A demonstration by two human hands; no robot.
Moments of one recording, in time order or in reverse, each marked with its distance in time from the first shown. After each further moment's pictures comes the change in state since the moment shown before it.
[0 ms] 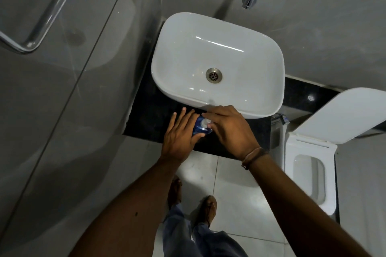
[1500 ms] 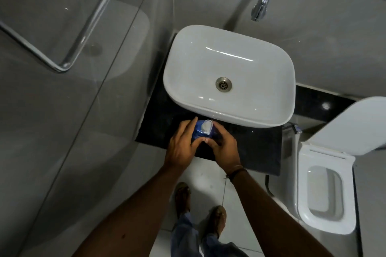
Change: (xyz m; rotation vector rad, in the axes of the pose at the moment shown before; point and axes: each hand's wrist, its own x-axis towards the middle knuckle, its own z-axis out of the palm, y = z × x) left_hand 0.000 -0.003 -0.038 -0.378 -0.094 -0.307; right_hand -0.007 -0.017 0.085 0.808 0.122 0.597
